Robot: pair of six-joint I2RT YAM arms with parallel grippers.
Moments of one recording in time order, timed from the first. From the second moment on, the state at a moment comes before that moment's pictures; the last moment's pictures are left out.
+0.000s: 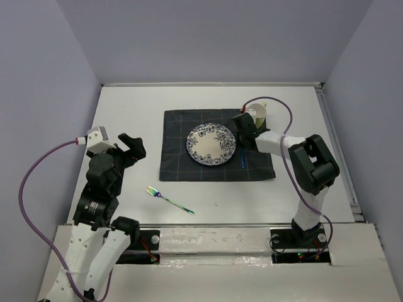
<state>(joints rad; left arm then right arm) -0.28 0.50 0.75 -0.44 -0.33 -0.51 0.50 1.88 1.15 -0.14 0.41 0.41</state>
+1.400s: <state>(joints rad) -0.27 0.47 0.75 -0.43 -0.40 -0.50 1.33 2.09 1.44 -0.16 0.28 0.38</state>
